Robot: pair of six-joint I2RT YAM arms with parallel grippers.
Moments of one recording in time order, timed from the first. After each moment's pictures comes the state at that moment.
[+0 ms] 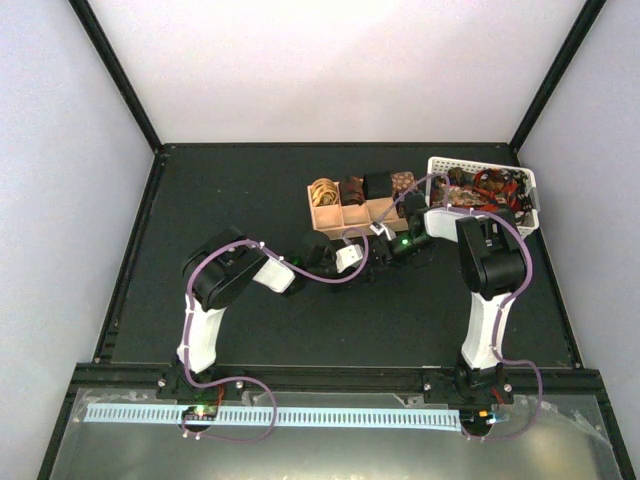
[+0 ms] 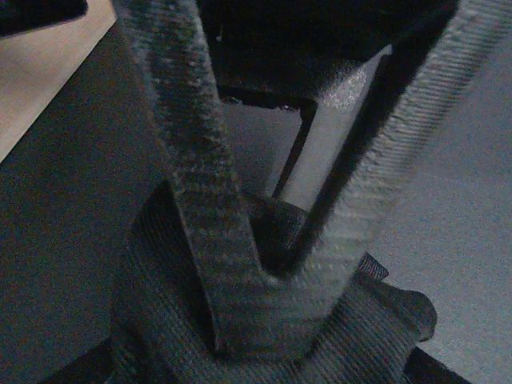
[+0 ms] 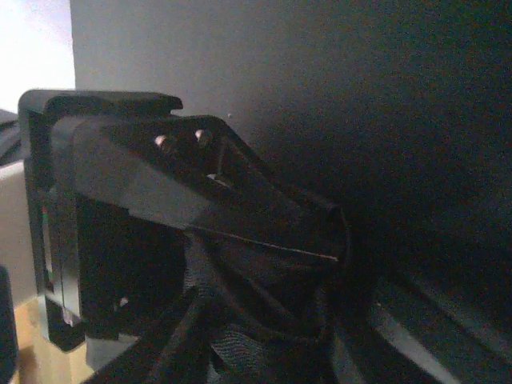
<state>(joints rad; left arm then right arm) -0.74 2.06 0.85 0.66 0.50 0.21 0.26 2.00 1.15 -0.68 -0.96 -0.10</state>
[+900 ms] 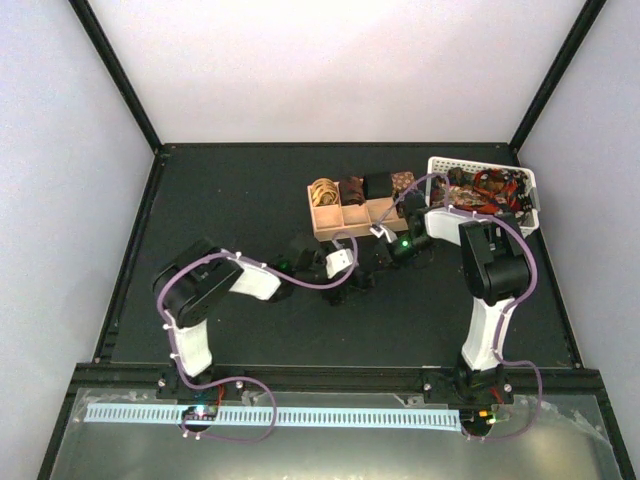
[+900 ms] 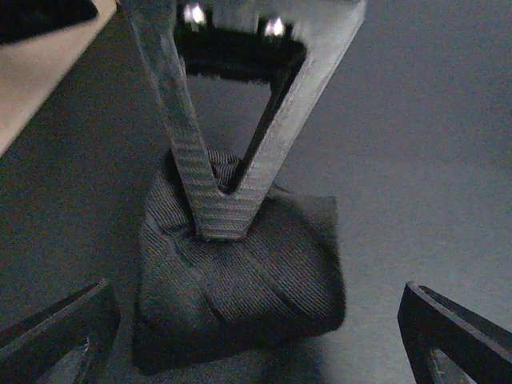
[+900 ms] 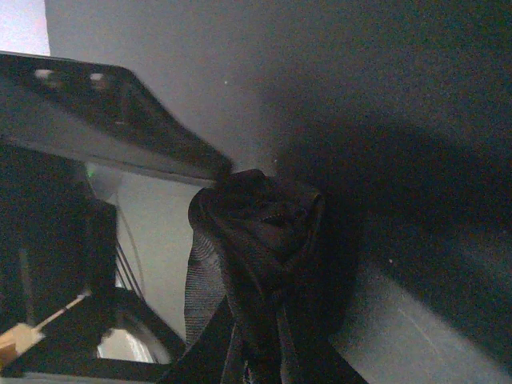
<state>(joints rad) -0.75 1.88 0.73 0.57 0.50 0.20 0.27 1.95 1.13 -0.72 -0.91 -0.10</state>
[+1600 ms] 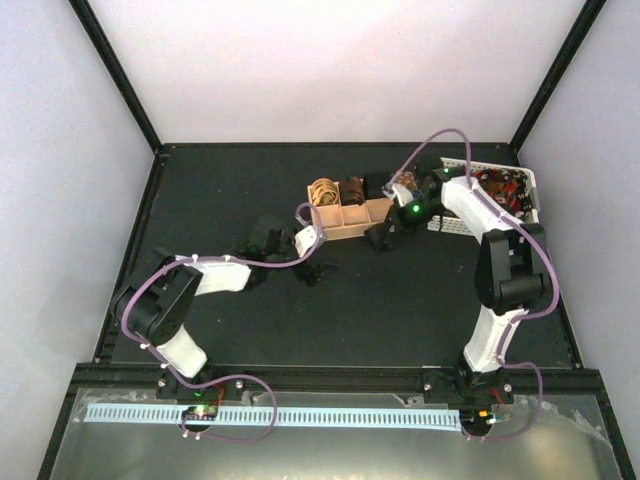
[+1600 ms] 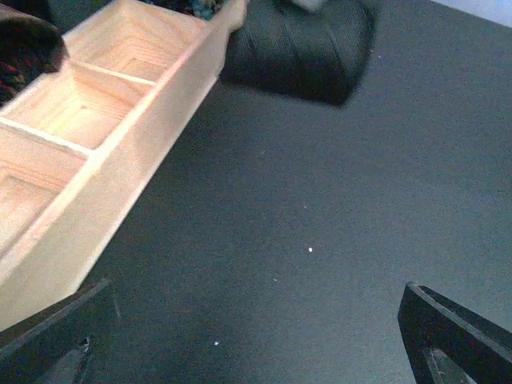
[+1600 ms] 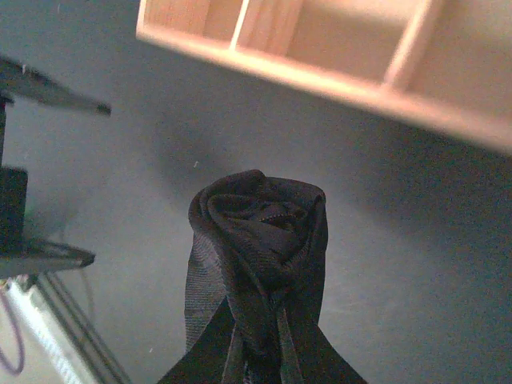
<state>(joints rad) -0.54 1.64 0.66 0.42 0.57 0.16 0.23 1.85 1.42 -0.99 -0.65 -0.16</state>
